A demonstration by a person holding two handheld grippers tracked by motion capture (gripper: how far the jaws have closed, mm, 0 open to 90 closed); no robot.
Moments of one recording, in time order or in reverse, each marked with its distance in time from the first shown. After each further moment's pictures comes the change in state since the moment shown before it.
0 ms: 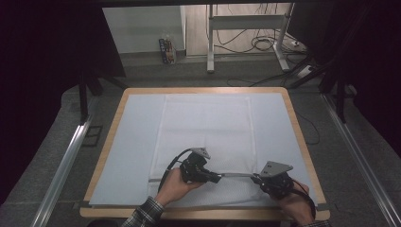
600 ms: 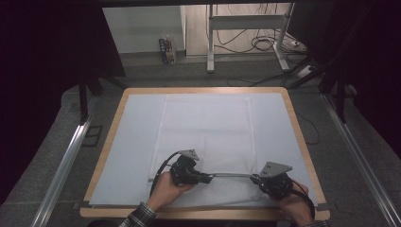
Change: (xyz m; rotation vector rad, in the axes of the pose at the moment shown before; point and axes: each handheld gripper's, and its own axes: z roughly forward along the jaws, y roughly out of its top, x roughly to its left) left arm 0.006 -0.024 -0.019 -0.041 0.026 -0.039; right arm 0.002 0.000 0.000 0.001 -0.001 0.003
